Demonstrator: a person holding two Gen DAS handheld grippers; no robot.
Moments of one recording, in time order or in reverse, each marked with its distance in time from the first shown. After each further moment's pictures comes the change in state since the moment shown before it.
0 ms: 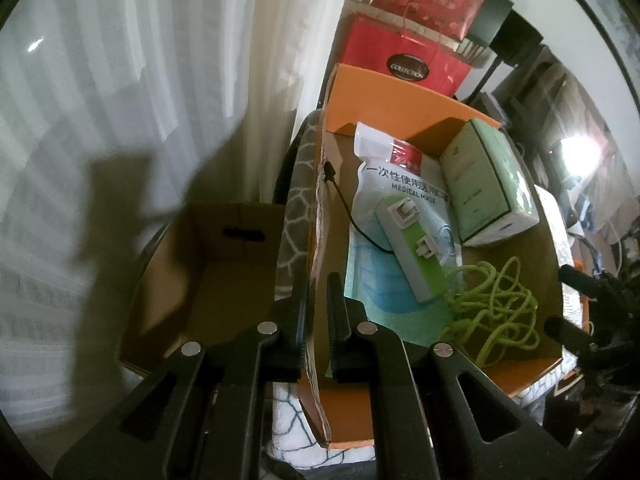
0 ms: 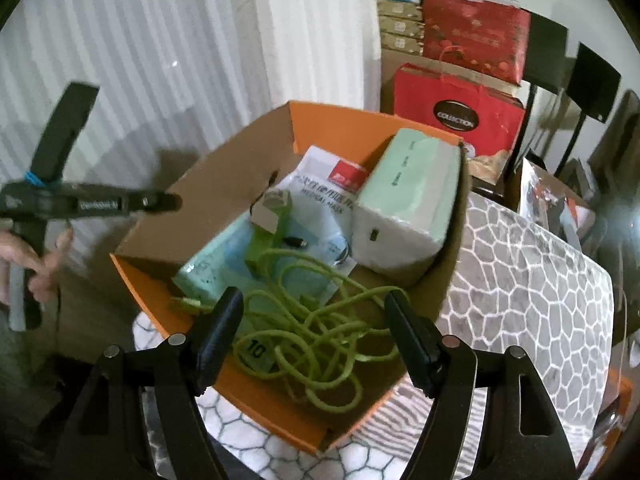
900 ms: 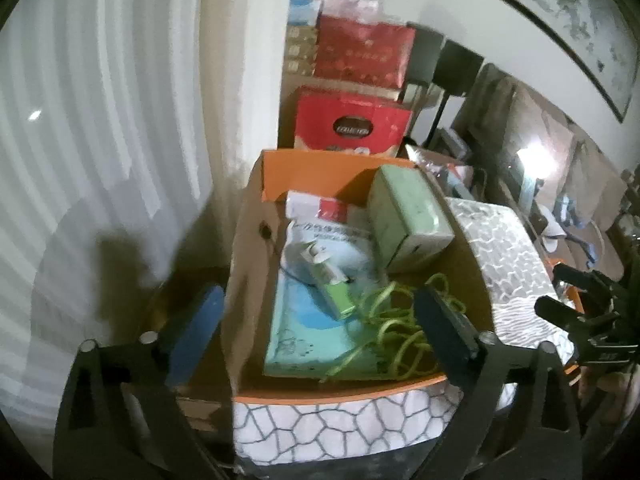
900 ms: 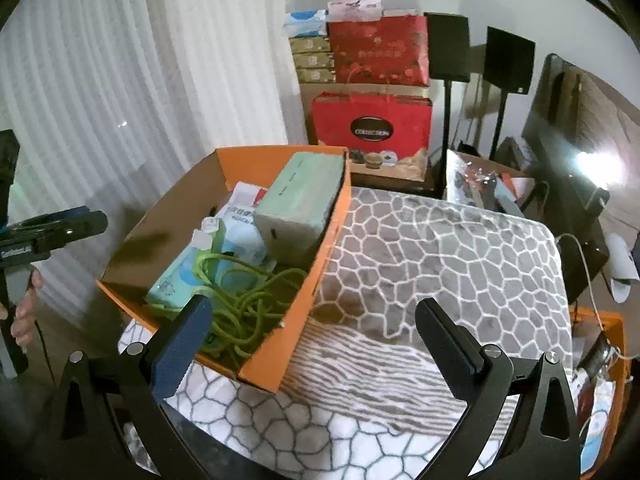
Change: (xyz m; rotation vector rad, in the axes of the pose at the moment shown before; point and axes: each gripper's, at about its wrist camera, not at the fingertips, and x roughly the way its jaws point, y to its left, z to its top) left arm -0.082 -0.072 -0.030 0.138 -0.269 -0.019; right arm -0.080 -0.048 -0.039 0.174 -0.131 -0.146
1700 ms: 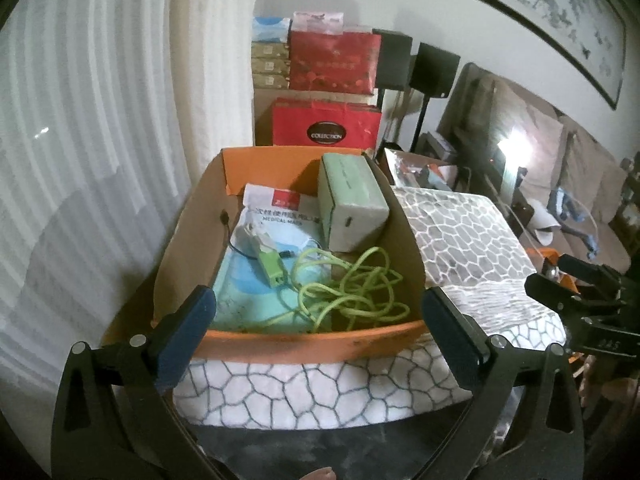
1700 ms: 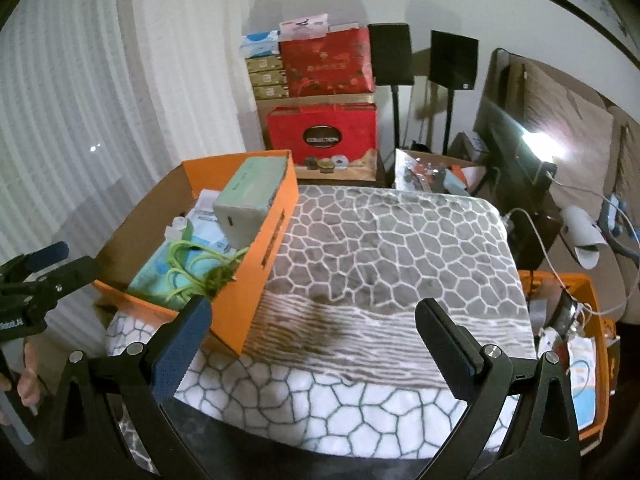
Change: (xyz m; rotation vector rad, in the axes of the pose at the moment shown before) left arm -0.027 -0.083 -0.054 0.030 -0.069 0.030; right arm -0.053 -0.026 -0.042 0.079 -0.052 -0.117
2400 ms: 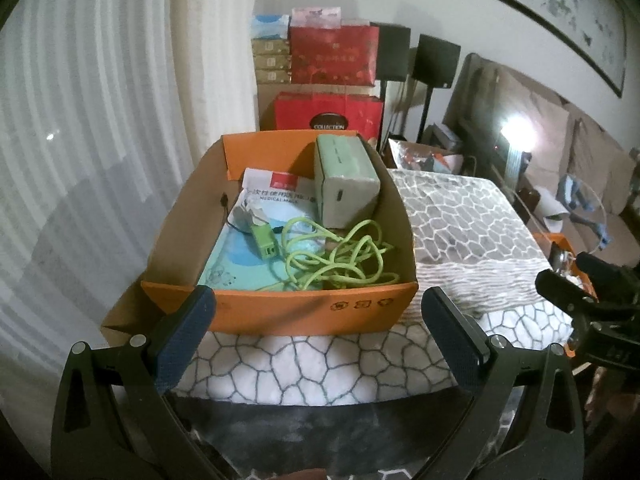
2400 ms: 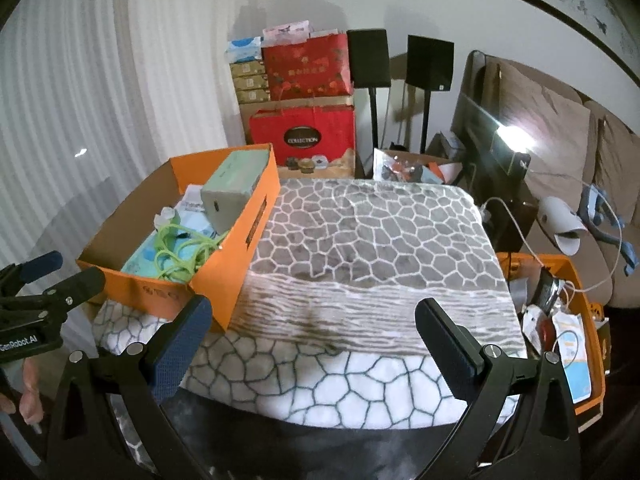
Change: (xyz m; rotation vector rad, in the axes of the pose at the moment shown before) left arm -0.005 -0.026 -0.032 0.019 -0.002 0.059; right arm -0.016 -0.003 -0.032 0.019 -0.024 -0.055
